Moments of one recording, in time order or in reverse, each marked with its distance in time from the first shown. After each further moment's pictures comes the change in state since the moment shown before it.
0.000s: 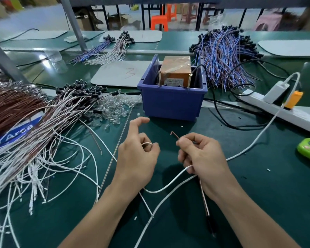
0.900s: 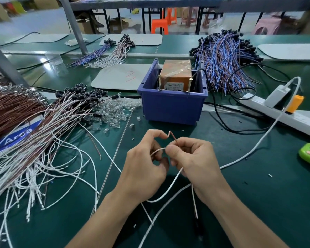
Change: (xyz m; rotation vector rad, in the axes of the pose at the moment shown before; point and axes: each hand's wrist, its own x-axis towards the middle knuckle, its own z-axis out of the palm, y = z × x) left_hand -0.007 0.005 0.001 -0.032 -0.164 0.136; right_hand -0.001 -0.005 0.015 -0.033 -0.104 -0.147
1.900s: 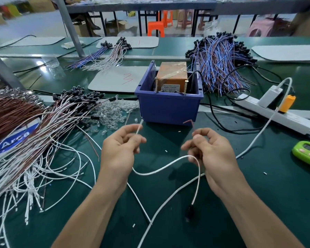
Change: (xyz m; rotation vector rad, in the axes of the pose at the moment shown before) left_hand 0.025 -0.020 -0.018 -0.514 0.244 -0.419; right_hand 0.011 -0.005 -0.032 0.078 0.223 0.118
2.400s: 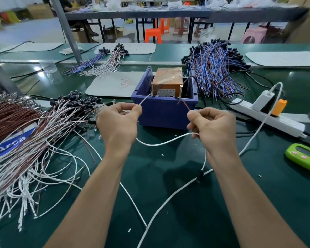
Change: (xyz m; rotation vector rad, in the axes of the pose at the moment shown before) left_hand 0.055 0.037 0.030 0.193 0.331 0.222; right_hand 0.040 -0.033 0.006 -0.062 0.203 -0.264
